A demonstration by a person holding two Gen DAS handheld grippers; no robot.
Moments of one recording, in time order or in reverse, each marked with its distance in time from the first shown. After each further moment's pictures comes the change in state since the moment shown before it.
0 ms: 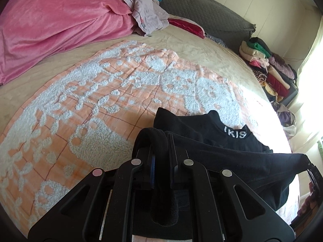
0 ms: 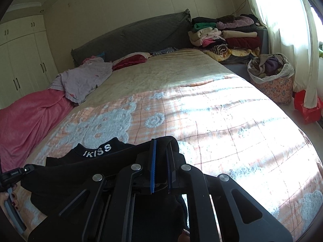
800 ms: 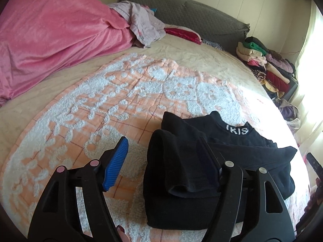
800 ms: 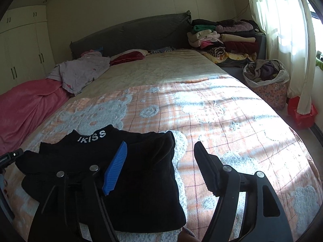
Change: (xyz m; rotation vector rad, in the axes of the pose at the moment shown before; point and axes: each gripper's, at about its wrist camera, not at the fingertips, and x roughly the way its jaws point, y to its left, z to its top) left arm -0.030 0.002 -0.008 0.083 -0.091 0.020; right arm -0.028 0.003 -0.024 -0.072 -0.011 -0.038
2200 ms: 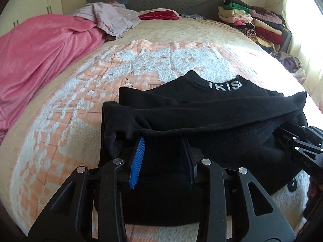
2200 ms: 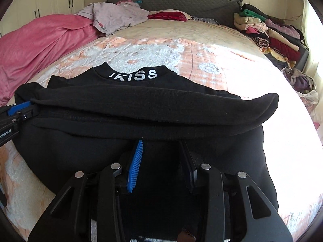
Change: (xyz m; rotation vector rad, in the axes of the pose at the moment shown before) left arm 0.043 -0.067 -0.038 0.263 0.112 0.064; right arm 0.092 0.104 -0.046 -0.276 0.269 0.105
